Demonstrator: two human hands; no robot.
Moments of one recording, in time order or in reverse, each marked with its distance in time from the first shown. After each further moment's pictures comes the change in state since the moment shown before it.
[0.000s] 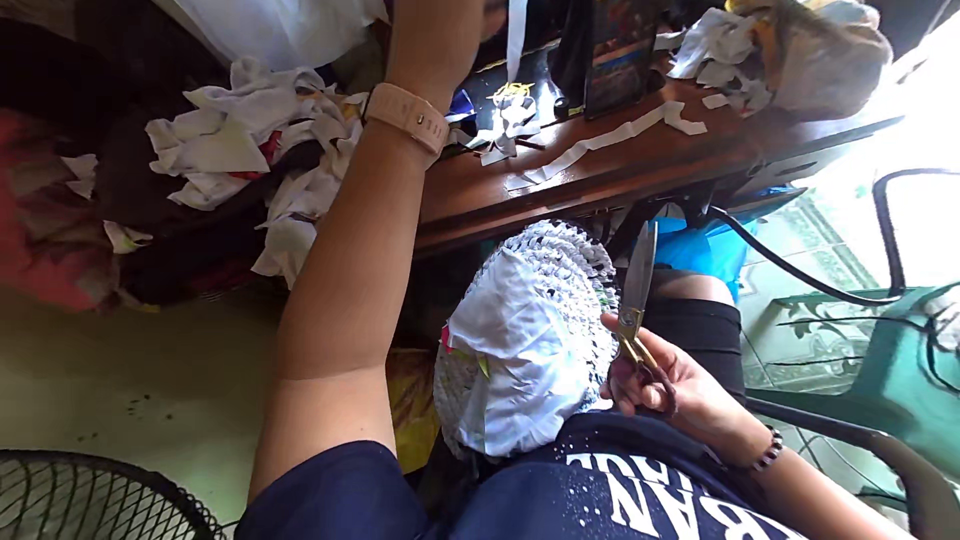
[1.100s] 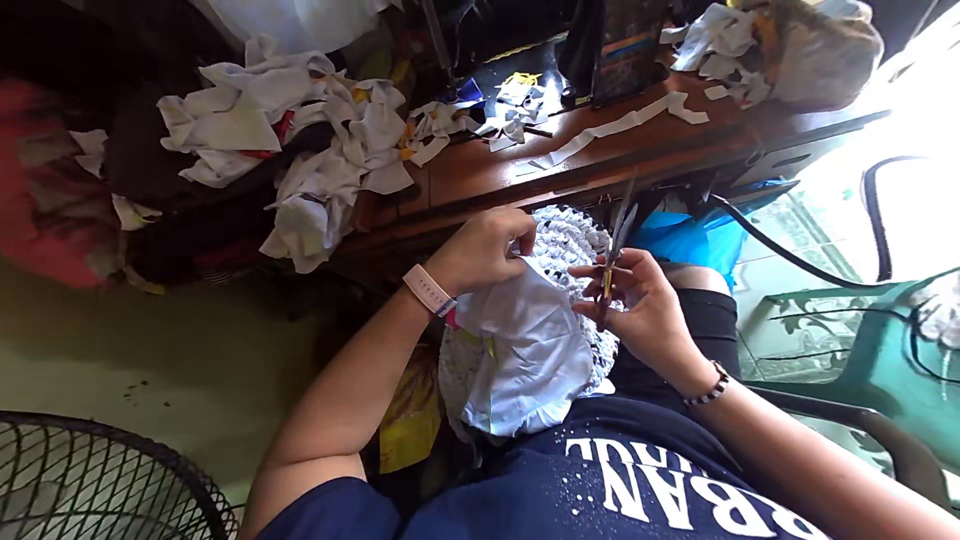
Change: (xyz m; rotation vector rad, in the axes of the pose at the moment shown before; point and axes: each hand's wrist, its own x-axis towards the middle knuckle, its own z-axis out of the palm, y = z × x) left_hand -0.167 -0.087 0.010 0.285 -0.616 0.354; right_hand 0.063 -0.003 0.022 -0.923 0.484 -0.263
